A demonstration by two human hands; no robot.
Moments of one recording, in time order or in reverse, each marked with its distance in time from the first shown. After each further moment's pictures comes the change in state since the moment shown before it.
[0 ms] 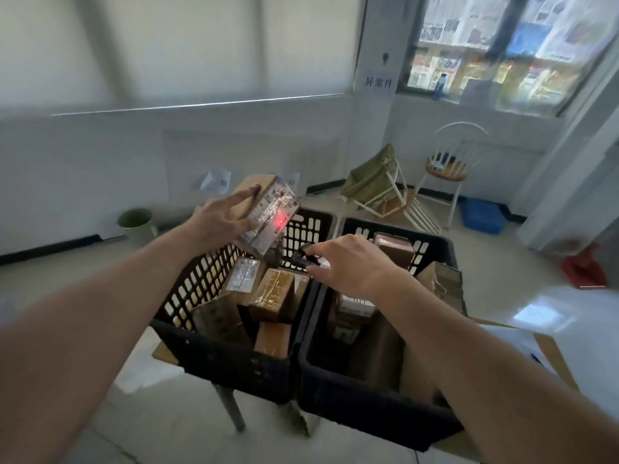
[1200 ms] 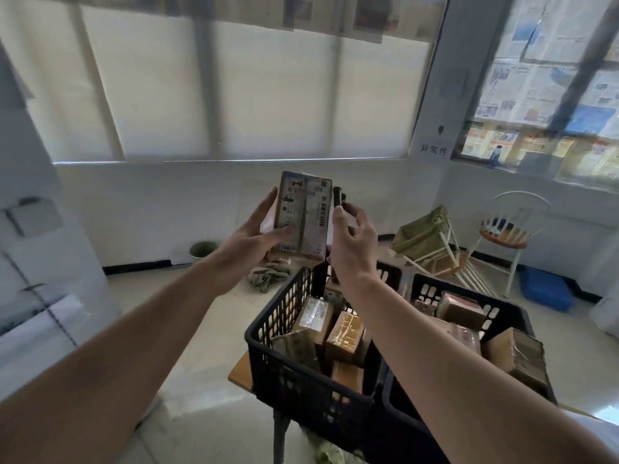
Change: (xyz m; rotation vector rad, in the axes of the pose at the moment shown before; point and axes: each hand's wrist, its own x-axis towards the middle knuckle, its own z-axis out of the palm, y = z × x) left_hand -0.154 0.018 -0.127 -0.525 0.168 0.066; right_hand 0.055 -0.204 -0.054 1.389 0.677 0.096
